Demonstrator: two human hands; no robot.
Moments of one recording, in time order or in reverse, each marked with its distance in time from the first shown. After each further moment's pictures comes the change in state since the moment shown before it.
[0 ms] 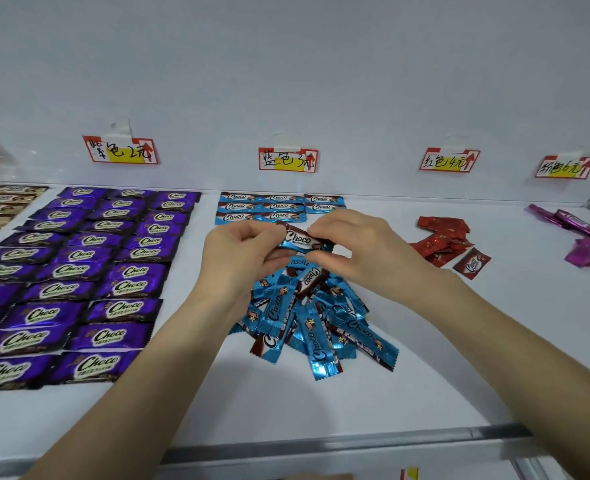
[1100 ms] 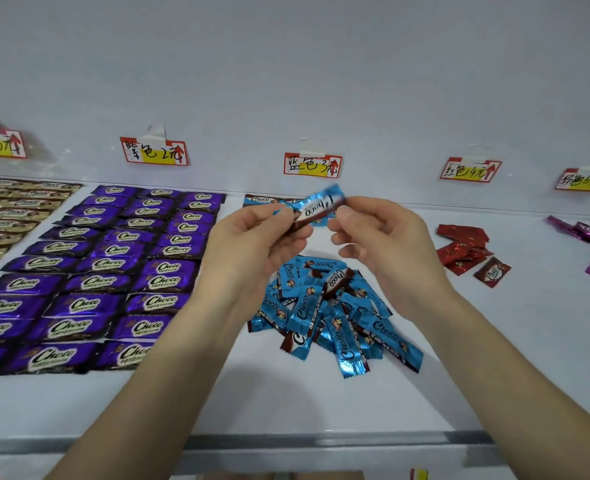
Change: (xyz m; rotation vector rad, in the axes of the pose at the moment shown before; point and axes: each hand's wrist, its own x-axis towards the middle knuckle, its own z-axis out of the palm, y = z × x) left_hand -0.017 0.022 -0.021 -0.247 -0.091 0.052; right_hand 0.014 -0.061 -0.013 1.032 0.318 0.779
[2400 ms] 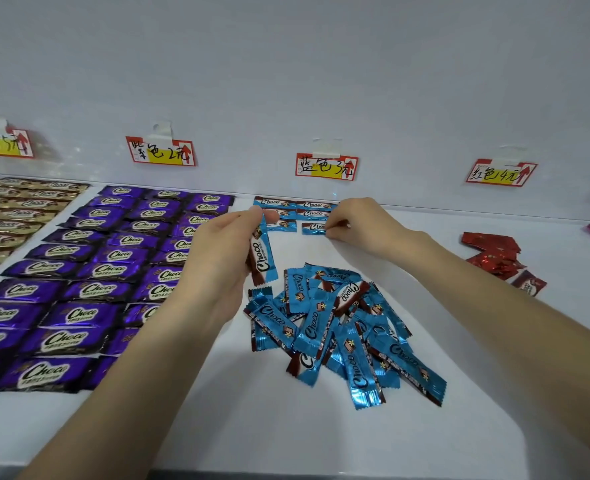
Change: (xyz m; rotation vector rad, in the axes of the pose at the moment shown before) left_hand 0.026 0.005 -0.013 0.209 0.215 -0.070; right_hand 0.126 0.055 -0.009 -1.220 -0.419 -0.329
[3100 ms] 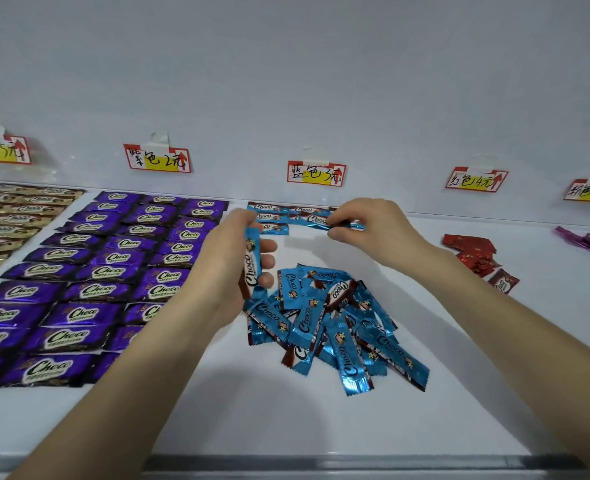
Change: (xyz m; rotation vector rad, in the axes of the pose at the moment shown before) left_hand -0.013 0.004 0.001 -0.023 -0.045 -0.146; right_hand -0.047 -0.021 -0.027 0.230 0.228 0.029
